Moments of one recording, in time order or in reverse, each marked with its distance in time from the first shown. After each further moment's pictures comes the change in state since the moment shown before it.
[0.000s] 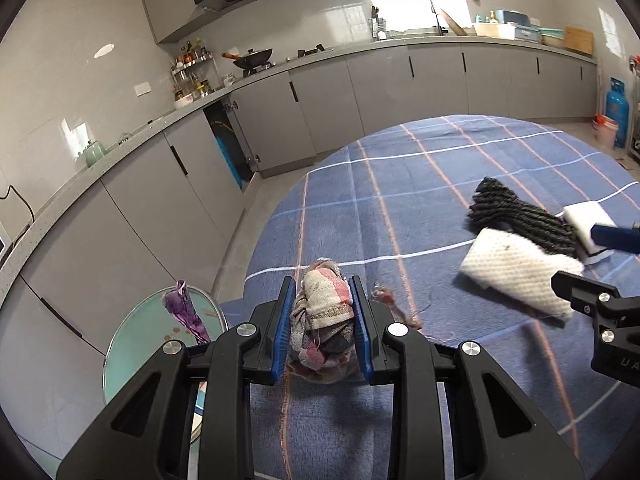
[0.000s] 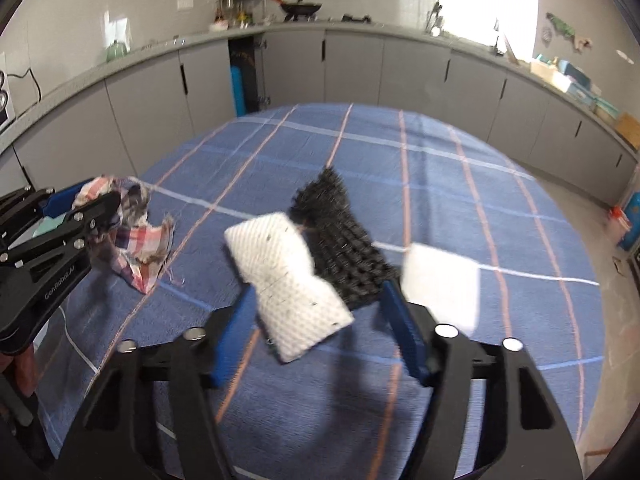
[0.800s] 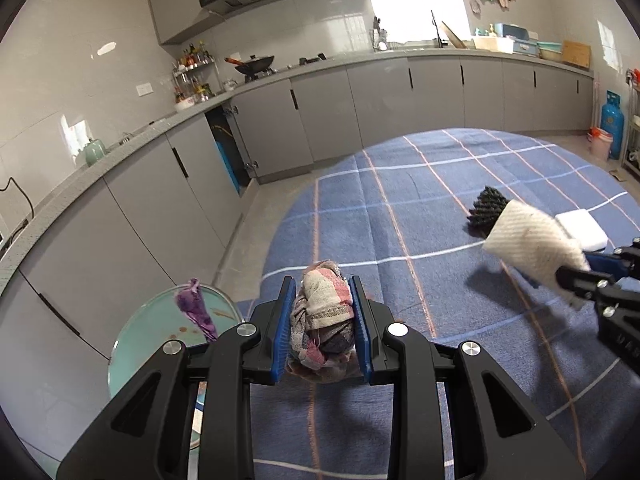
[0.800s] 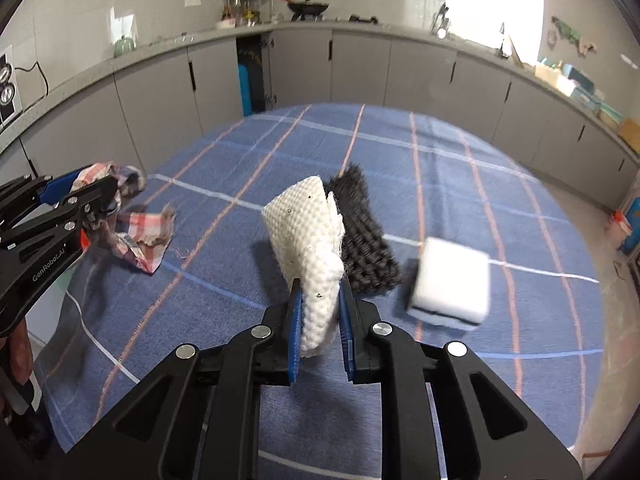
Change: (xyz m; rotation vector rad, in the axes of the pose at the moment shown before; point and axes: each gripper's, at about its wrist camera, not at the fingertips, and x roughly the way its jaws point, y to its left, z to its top) left arm -0.023 0.024 -0.006 -0.030 -0.044 -0.029; right arm -0.022 0.014 -0.006 -0.010 -0.038 -0.002
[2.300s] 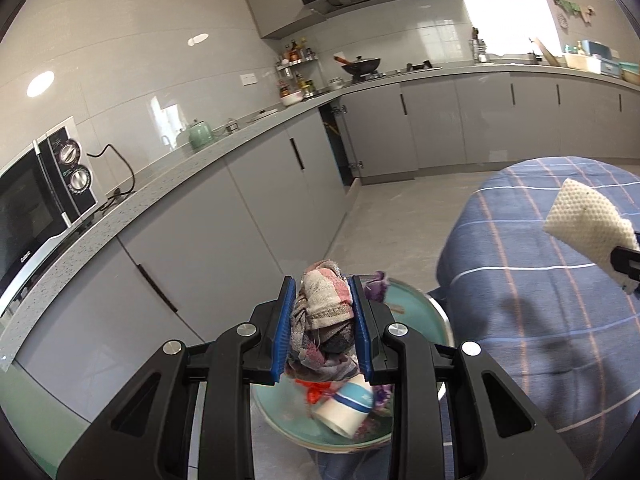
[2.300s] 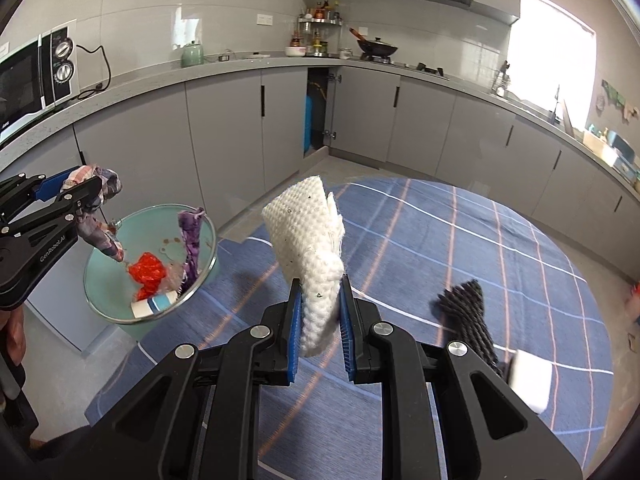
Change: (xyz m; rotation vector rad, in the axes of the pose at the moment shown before) left arm -0.028 0.137 -0.016 -0.121 0.000 0.336; right arm -0.005 0.110 0.055 -0.182 -0.107 0.129
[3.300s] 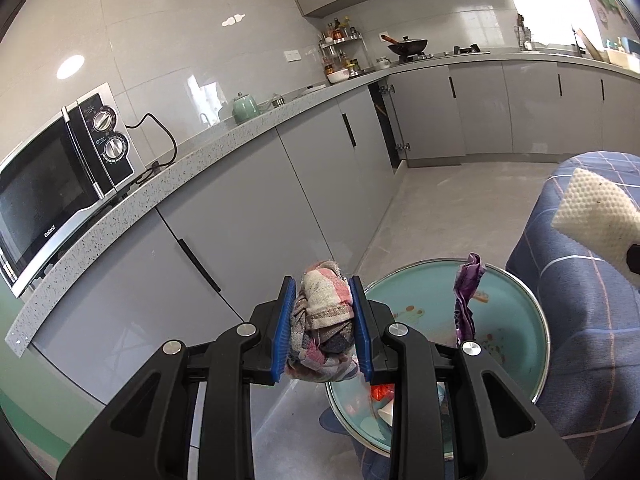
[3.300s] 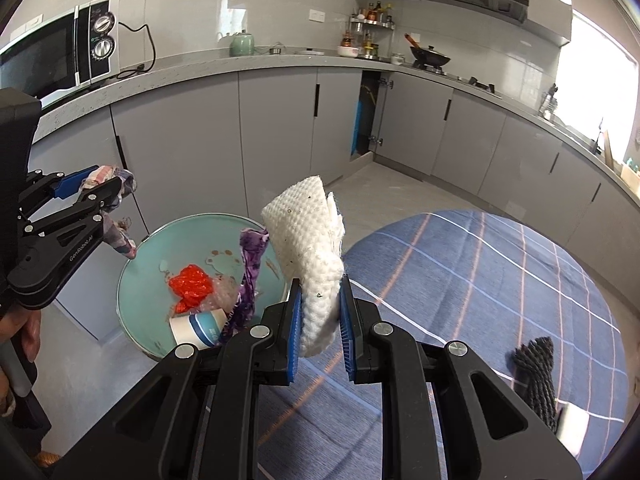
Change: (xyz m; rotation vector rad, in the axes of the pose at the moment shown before) left arm 0.040 0.056 -0.015 -0.046 0.074 0.135; right arm 0.038 0.075 0.034 -0.109 0.004 0.114
